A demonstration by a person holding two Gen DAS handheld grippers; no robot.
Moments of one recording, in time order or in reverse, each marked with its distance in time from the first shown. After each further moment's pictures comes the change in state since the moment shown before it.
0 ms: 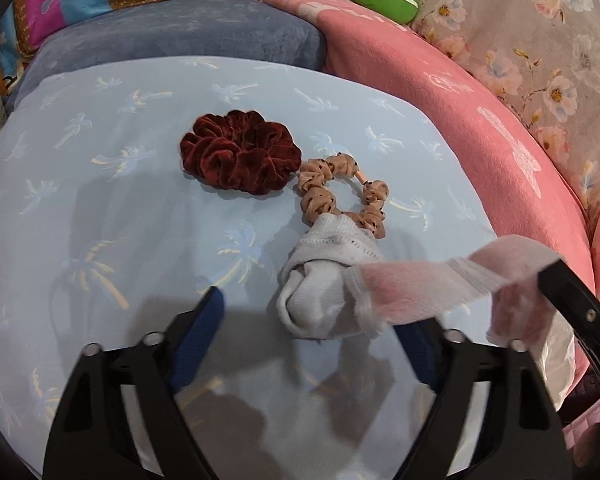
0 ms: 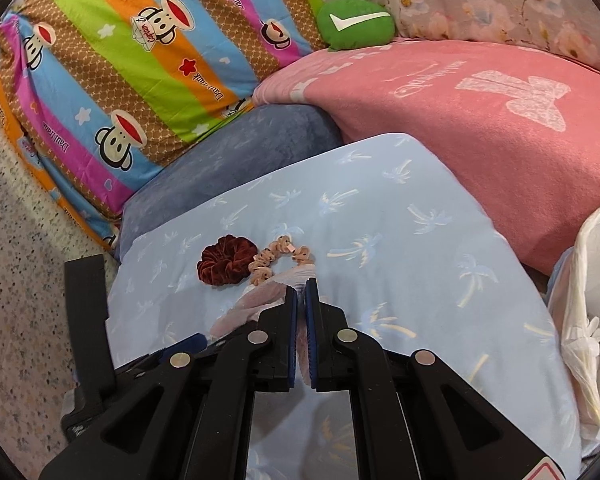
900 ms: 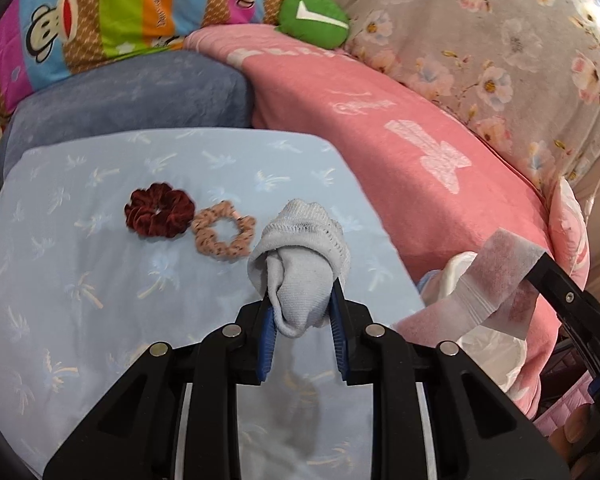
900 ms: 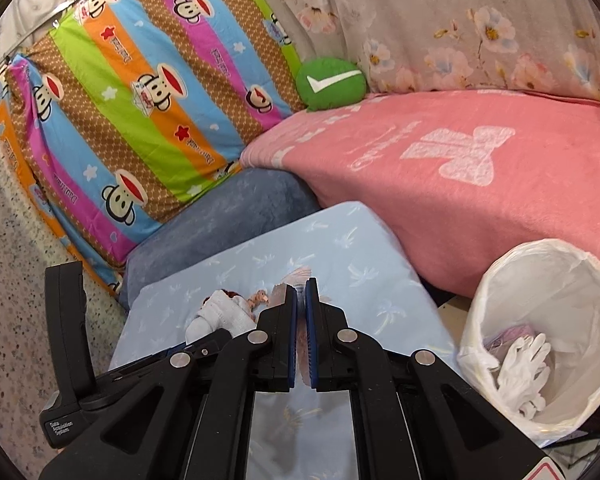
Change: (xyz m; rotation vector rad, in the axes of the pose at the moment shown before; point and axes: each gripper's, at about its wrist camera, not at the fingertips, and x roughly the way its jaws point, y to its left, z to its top) left arm -0.080 -0.094 -0.008 0.152 -0.117 -0.074; right arm -0.132 -0.044 0.020 0.039 -0.205 -0.027
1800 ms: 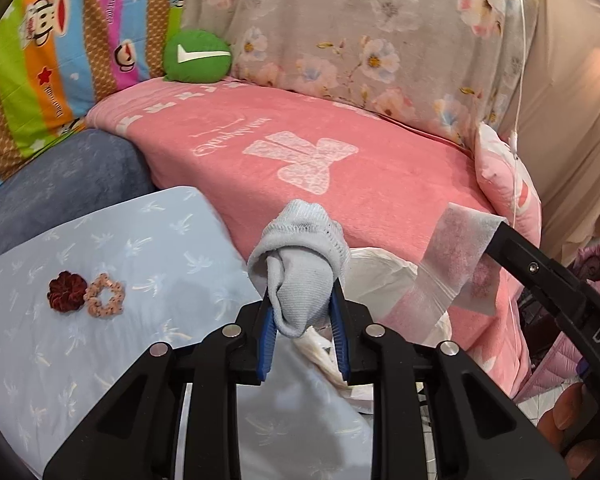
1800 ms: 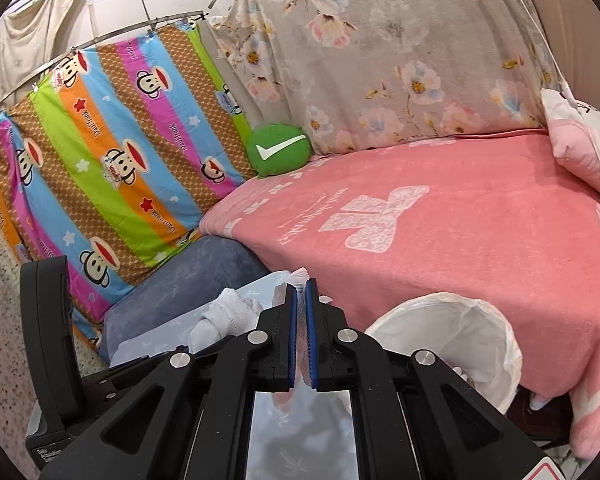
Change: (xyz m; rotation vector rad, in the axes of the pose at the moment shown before) left arm -0.019 -0.159 -0.003 0.299 -0.054 -0.129; right arm -0.115 -0.098 0.039 0.079 -0.180 -0.118
